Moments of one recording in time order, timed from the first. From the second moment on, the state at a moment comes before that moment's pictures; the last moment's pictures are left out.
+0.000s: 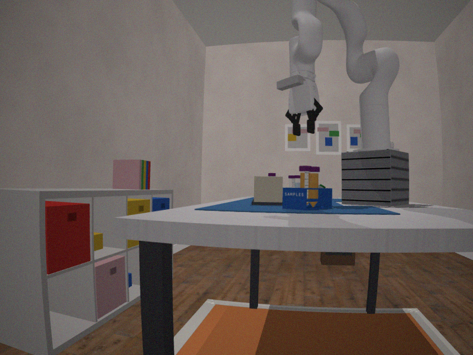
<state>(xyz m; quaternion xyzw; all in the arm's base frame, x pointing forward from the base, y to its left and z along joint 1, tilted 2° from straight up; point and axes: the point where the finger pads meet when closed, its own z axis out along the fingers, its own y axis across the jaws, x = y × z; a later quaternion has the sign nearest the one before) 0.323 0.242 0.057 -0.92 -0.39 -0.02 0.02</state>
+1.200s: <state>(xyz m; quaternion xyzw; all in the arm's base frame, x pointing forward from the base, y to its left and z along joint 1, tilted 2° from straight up) 0.303 0.336 0.054 -0.92 -0.39 -0.01 0.01</state>
